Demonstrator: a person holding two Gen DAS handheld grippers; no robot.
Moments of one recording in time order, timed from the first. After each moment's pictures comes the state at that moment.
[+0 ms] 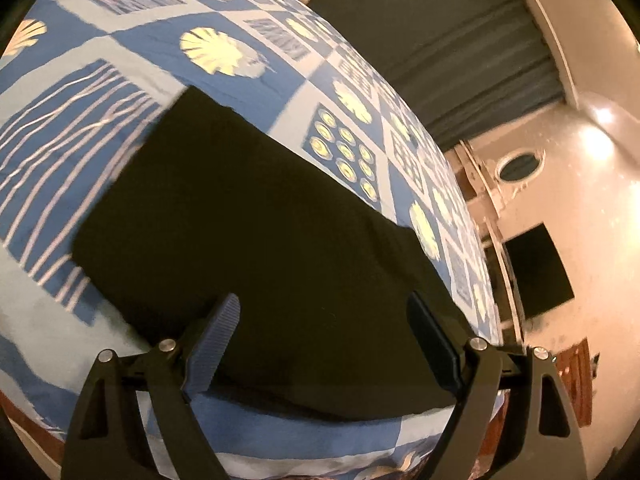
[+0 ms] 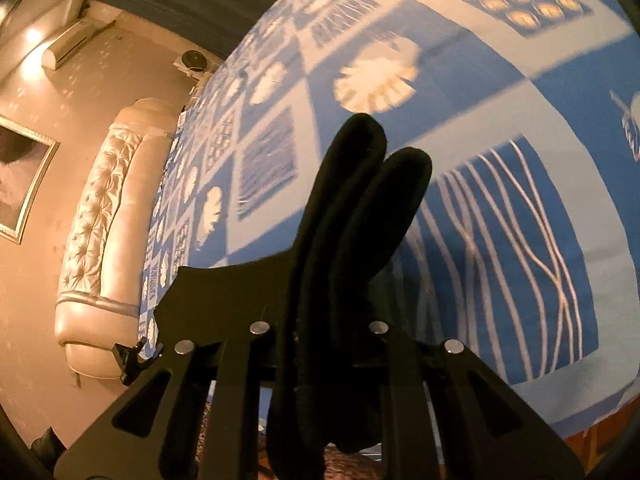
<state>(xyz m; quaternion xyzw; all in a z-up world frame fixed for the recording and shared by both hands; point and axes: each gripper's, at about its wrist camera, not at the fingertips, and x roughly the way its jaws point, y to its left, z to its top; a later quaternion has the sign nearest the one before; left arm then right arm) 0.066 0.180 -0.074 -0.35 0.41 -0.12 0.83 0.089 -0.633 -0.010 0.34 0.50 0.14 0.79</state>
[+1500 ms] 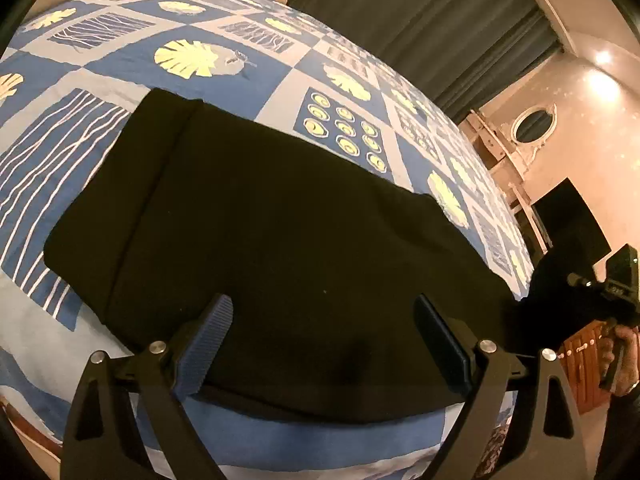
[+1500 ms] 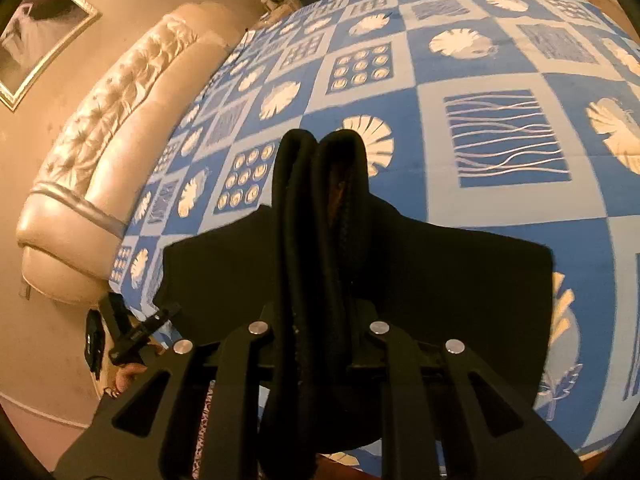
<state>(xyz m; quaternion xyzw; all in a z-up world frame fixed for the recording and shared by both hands) 0.066 0.150 -0.082 -0.27 0.42 -0.09 0.86 0.127 -0.307 0.046 0.17 0.52 0.22 0.81</state>
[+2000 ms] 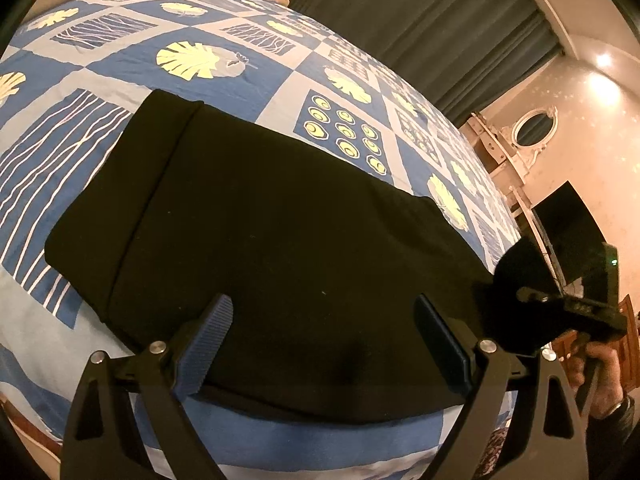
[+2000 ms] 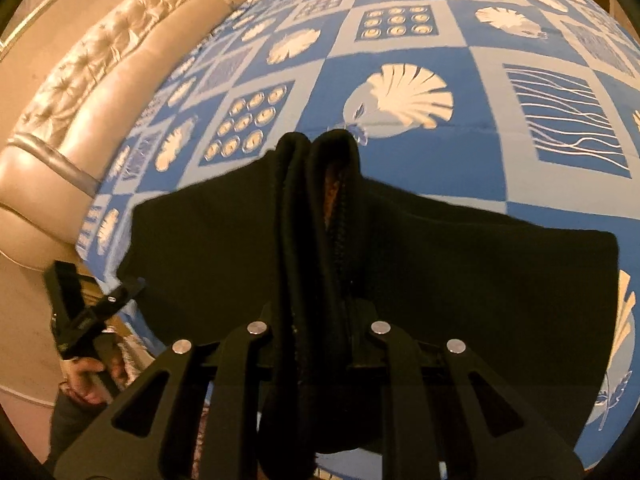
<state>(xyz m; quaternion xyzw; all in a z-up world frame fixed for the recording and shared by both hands) 0.067 0.148 -0.081 -0.27 0.42 -0.09 0.86 0.132 -0.210 -0.016 0.09 0.55 0.21 0.80</state>
